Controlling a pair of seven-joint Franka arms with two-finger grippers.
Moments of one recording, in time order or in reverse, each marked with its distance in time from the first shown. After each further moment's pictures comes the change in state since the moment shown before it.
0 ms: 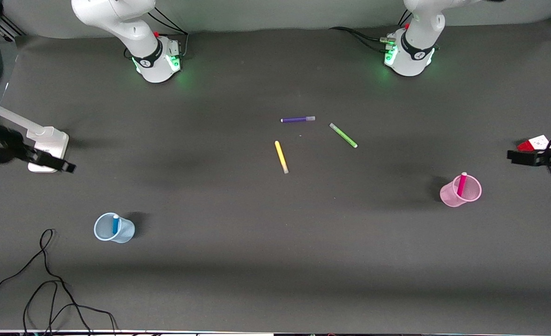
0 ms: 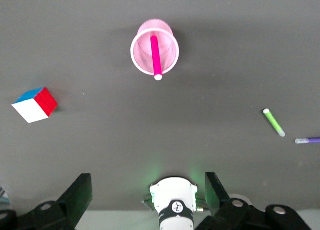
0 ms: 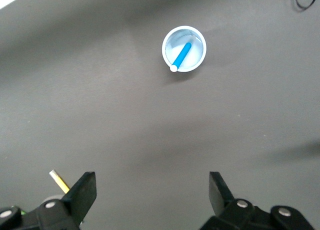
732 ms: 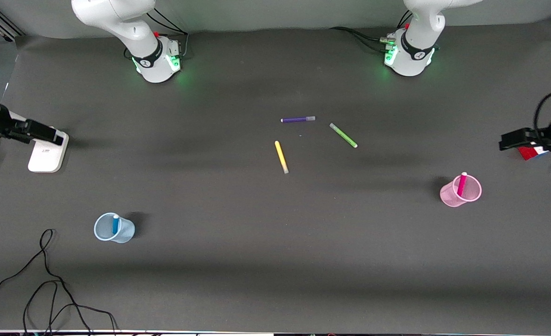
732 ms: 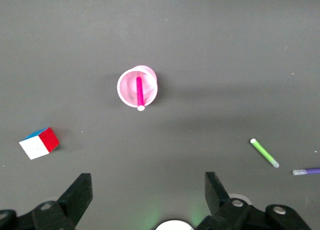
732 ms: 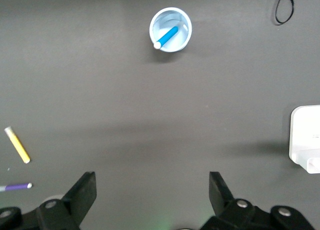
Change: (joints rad) left arm -0.070 -0.328 -0.036 -0.394 -0.007 0.338 -0.050; right arm 0.001 -0.090 0.030 -0.029 -0.133 -0.109 -0.161
